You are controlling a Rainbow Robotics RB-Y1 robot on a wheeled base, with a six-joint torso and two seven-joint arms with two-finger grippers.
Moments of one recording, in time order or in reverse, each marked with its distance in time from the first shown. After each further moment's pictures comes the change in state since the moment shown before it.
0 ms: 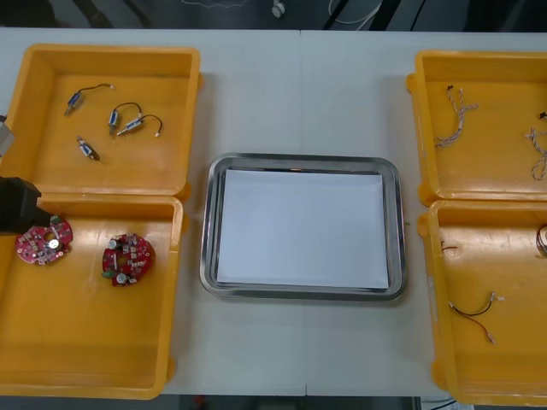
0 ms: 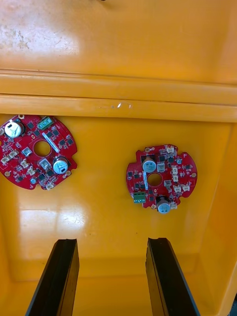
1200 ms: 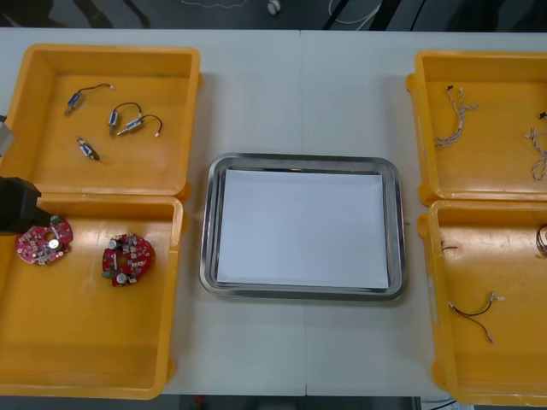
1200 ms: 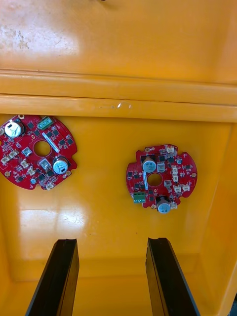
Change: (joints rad) right arm 0.000 0.000 0.000 0.000 0.000 0.000 0.000; left arm 0.000 0.000 0.000 0.000 0.000 0.000 0.000
